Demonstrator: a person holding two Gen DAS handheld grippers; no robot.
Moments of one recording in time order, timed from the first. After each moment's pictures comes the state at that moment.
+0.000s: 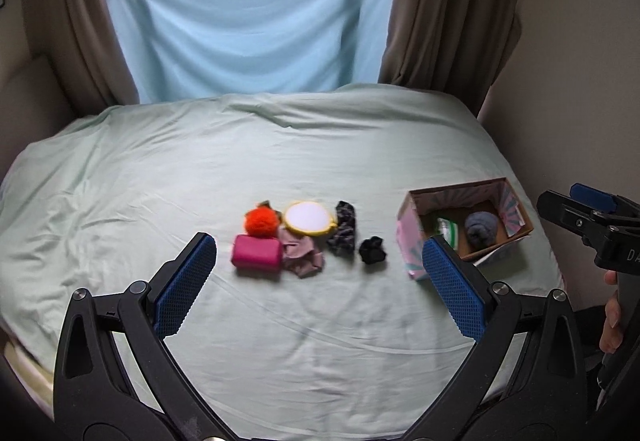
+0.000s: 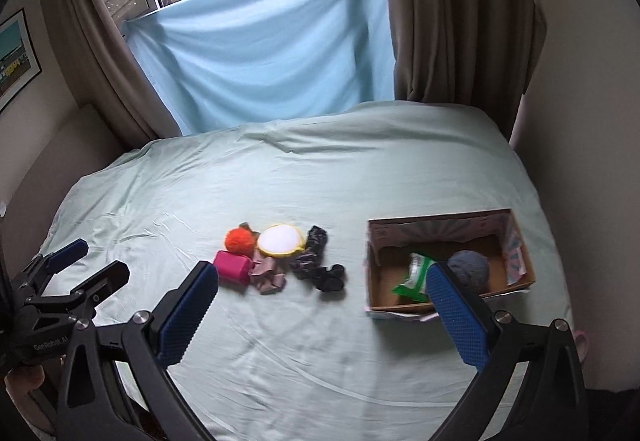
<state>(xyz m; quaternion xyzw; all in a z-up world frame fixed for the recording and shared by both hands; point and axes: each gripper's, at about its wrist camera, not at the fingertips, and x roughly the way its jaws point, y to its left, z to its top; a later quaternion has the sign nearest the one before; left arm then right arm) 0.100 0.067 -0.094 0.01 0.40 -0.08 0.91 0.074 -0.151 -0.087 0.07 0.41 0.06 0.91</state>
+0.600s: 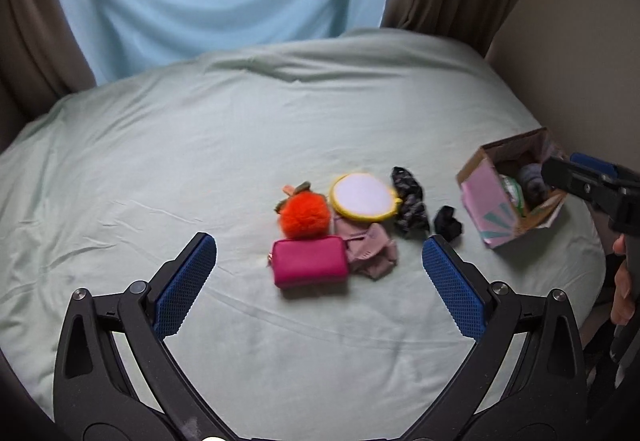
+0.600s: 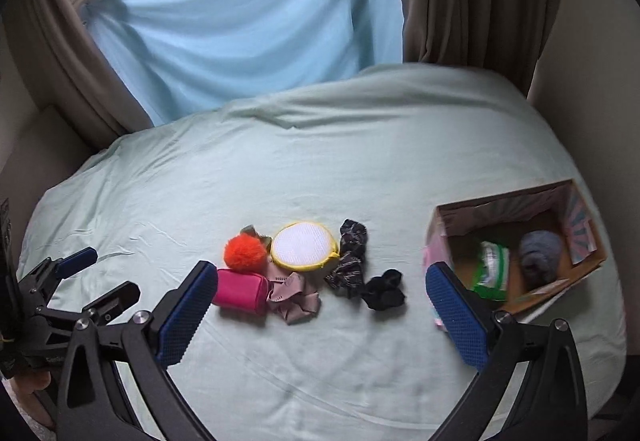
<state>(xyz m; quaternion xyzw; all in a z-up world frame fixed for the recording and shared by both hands) 0.249 0.170 -0.237 0.04 0.47 -0.16 0.87 0.182 -0.041 -0.196 0.09 0.44 0.01 0.89</state>
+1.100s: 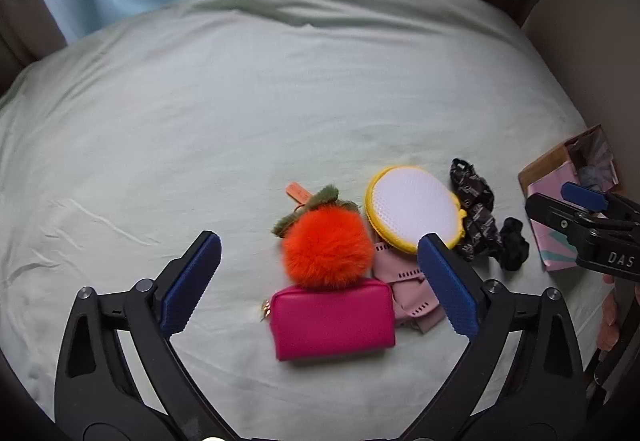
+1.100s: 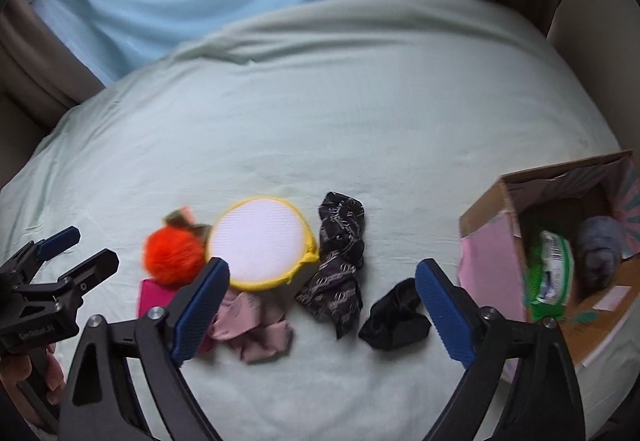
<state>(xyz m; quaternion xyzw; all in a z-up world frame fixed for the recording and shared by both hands) 0.363 0.149 -0.372 0.03 0.53 -0.15 0.83 0.291 -0.050 -0.339 0.10 0.53 -0.02 0.84</state>
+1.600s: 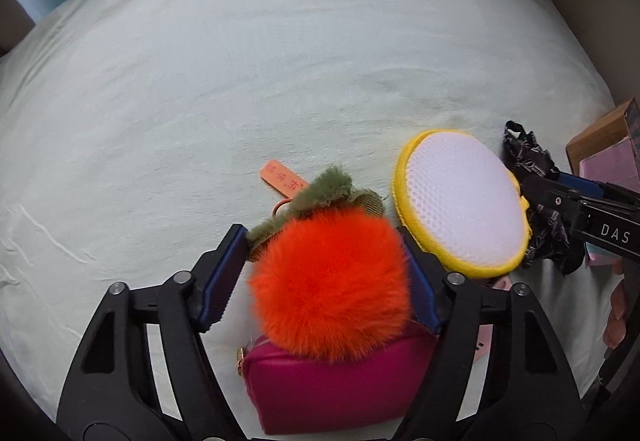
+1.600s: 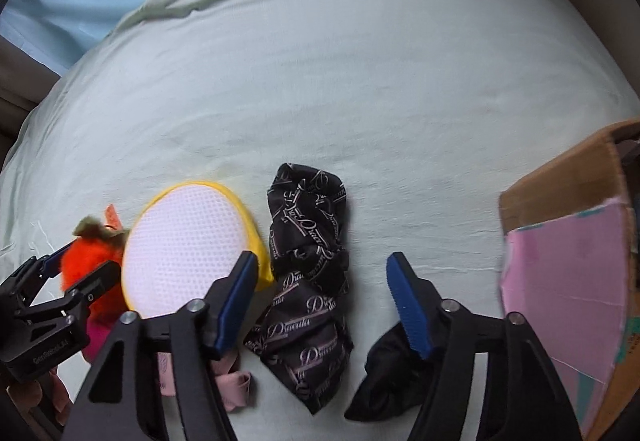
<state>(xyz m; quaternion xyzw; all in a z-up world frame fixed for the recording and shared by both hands) 0.403 0.126 -0.461 0.06 0.58 -0.16 0.80 0.332 -0.069 -0.427 0.13 0.59 -0.05 0.80</state>
